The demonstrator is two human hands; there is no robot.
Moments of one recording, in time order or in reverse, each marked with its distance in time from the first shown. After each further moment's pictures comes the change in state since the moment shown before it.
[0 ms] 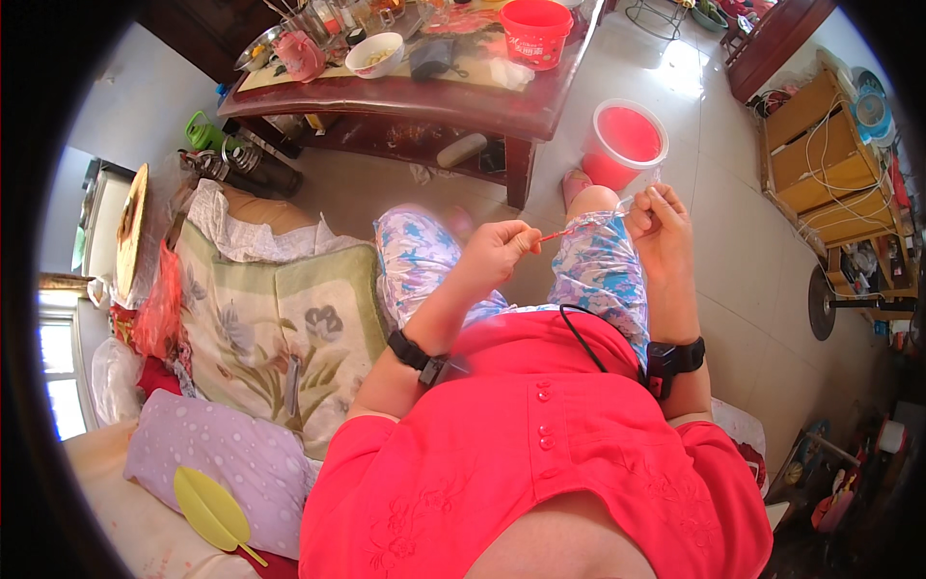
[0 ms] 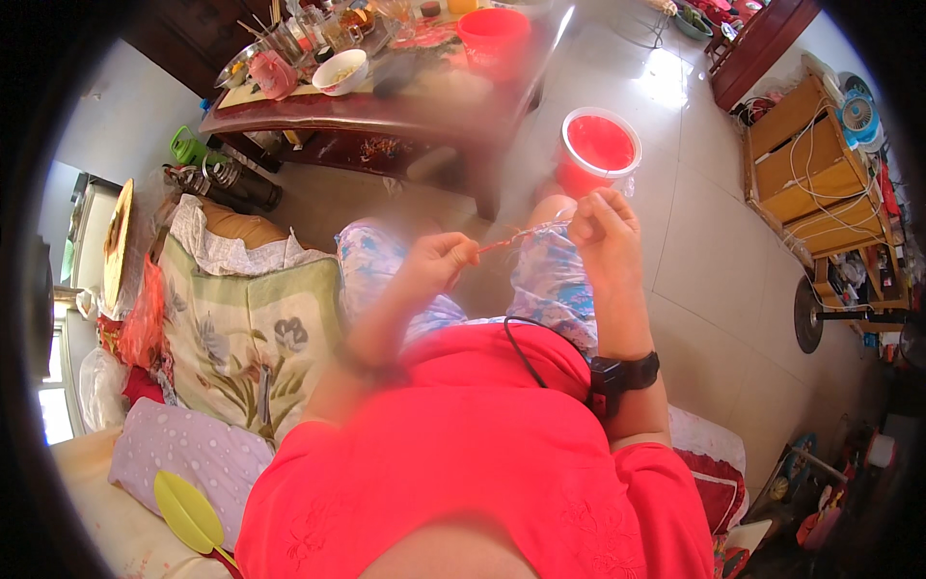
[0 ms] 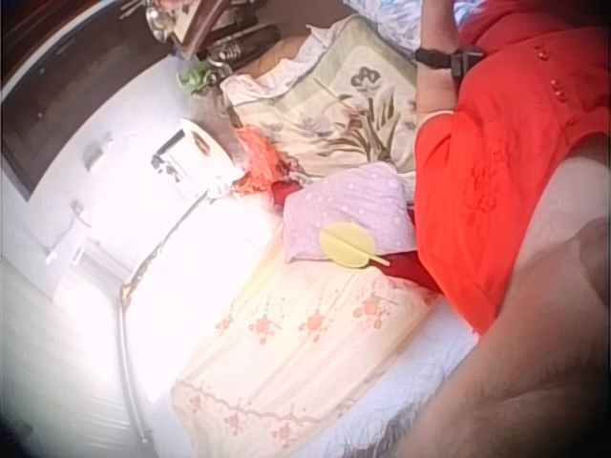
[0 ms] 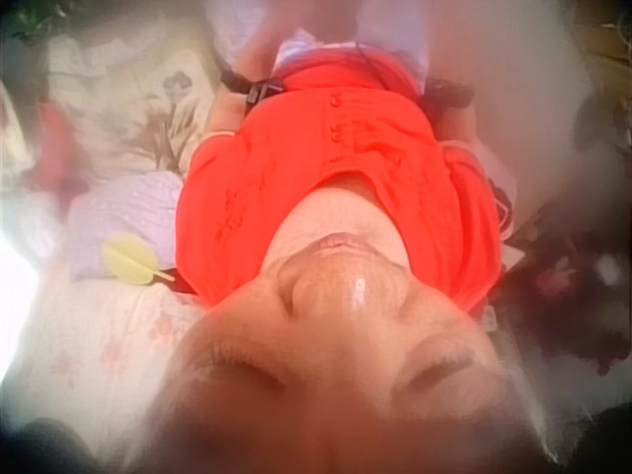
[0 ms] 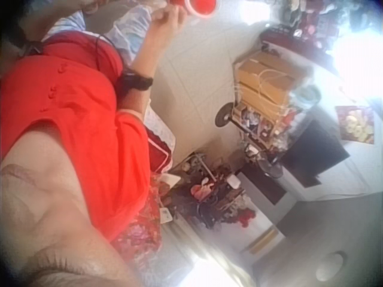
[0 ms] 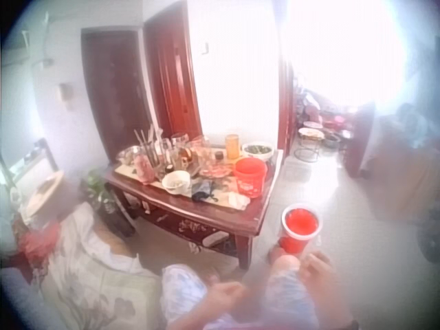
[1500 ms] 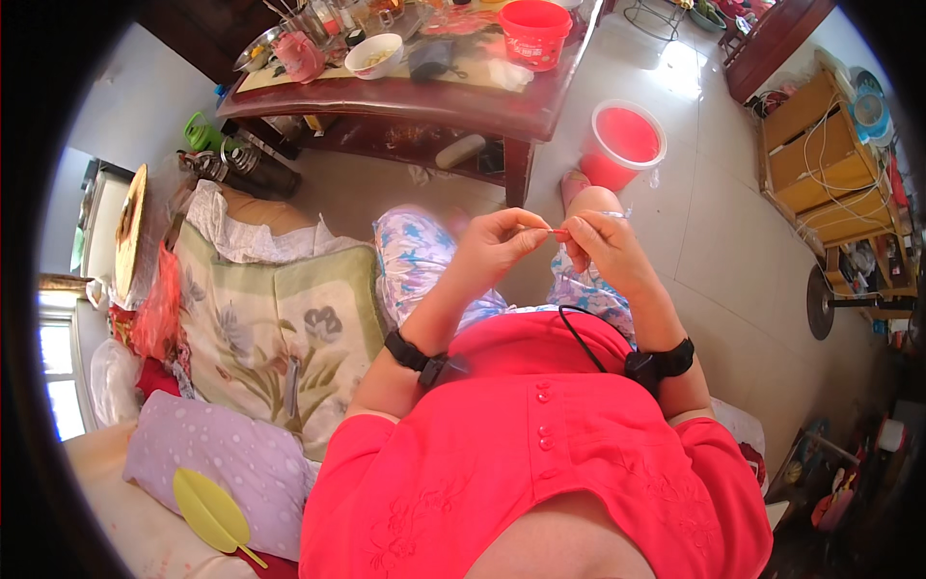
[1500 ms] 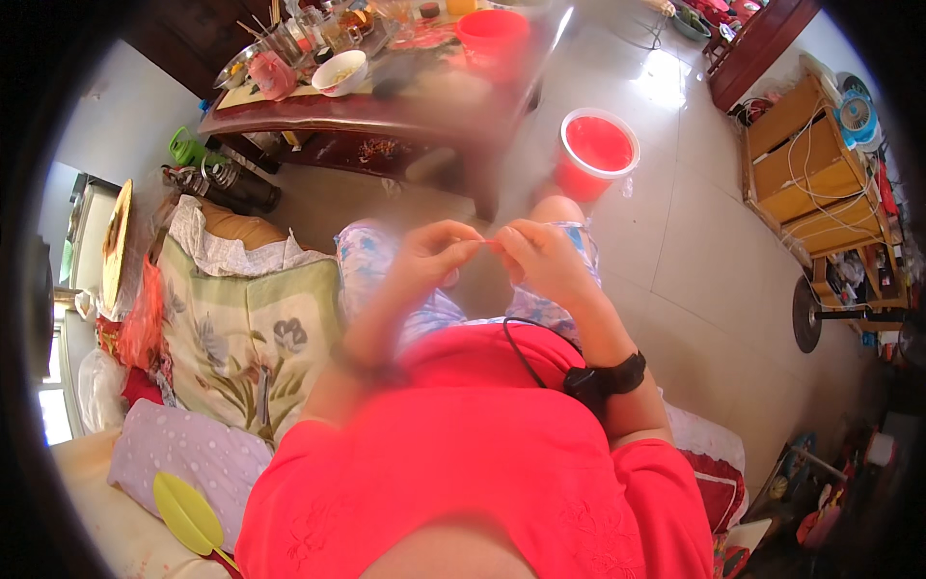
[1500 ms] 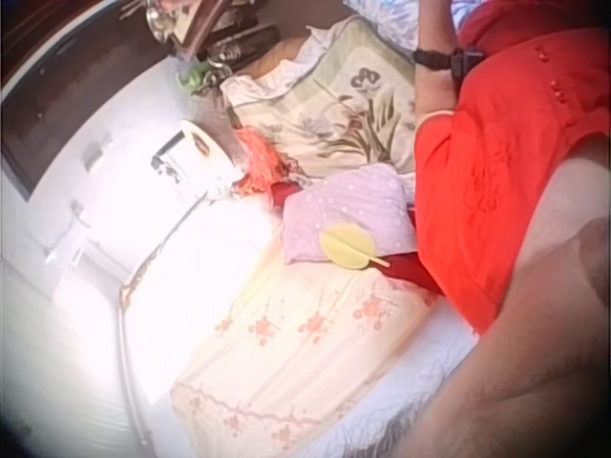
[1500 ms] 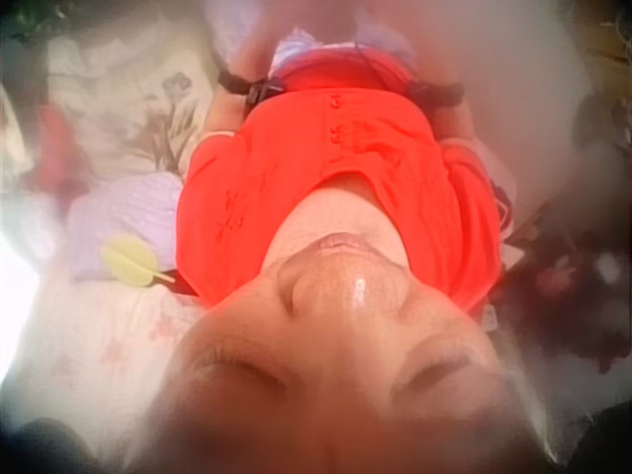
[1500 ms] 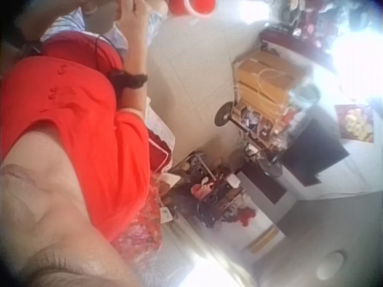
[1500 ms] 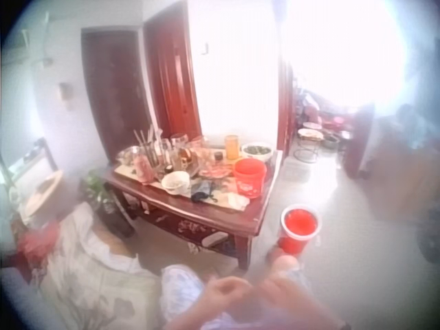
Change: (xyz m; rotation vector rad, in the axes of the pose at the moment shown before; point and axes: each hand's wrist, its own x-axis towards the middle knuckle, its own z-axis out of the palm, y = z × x) left_hand -0.005 0.024 0.004 -0.149 -0.006 0.078; right_hand -0.025 0.020 0.061 -0.983 -0.278 0.211
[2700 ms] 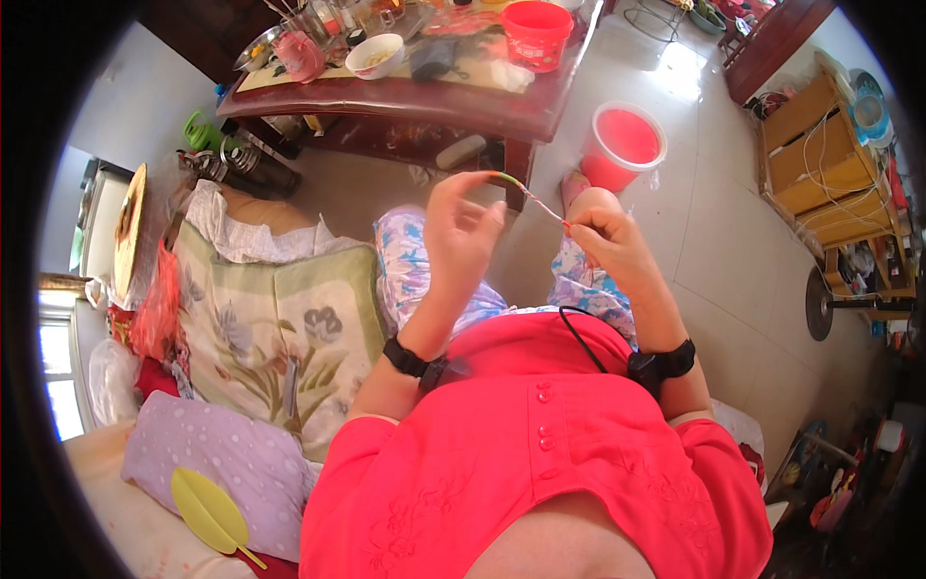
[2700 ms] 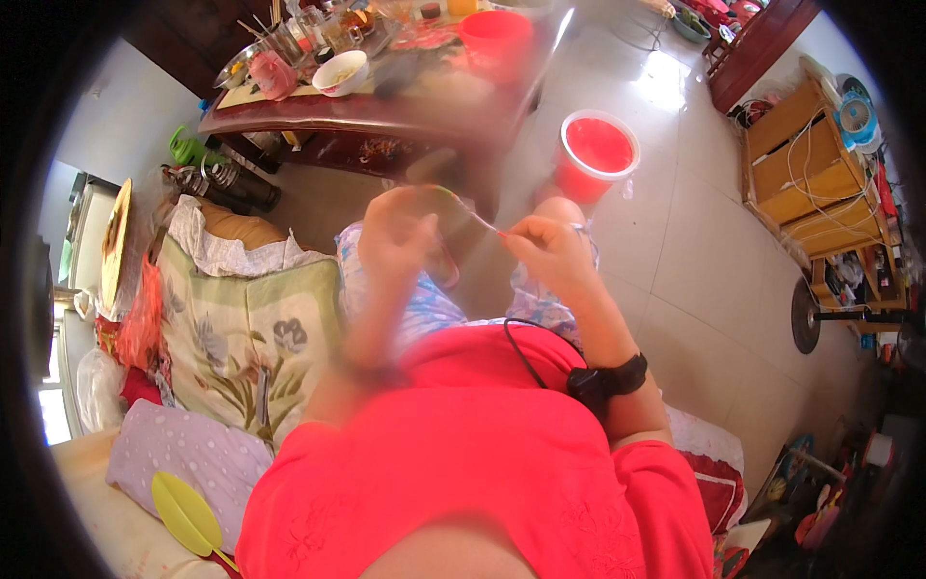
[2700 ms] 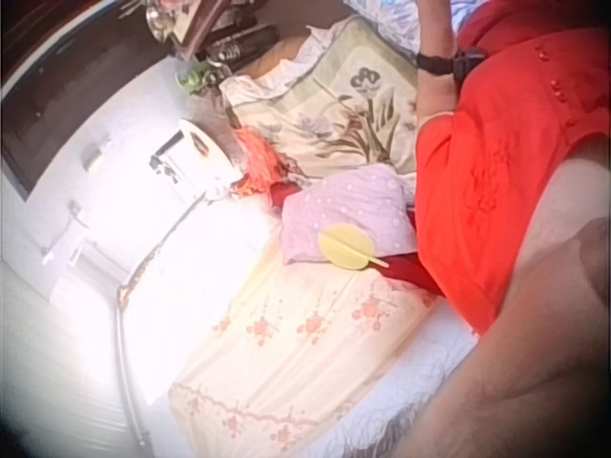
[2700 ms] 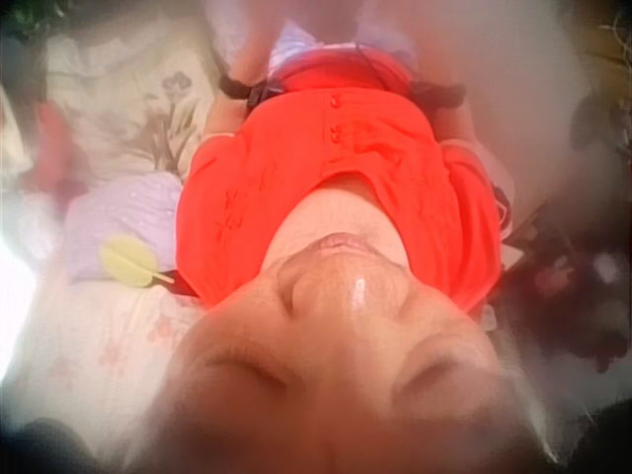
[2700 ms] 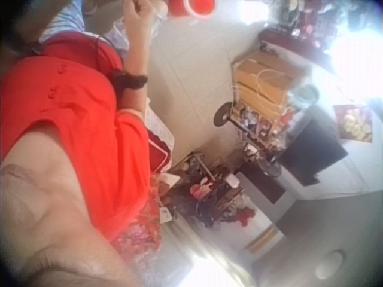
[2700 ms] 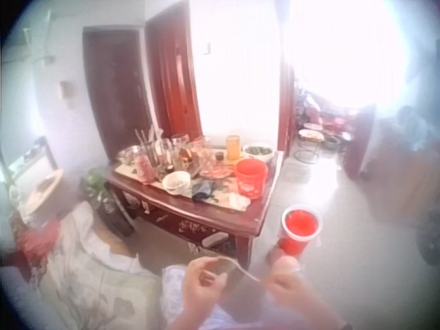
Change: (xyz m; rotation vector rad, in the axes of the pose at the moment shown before) left_hand 0.000 -0.004 -0.015 0.356 0.485 0.490; right_hand 0.007 0.018 -0.006 -0.105 0.113 0.005
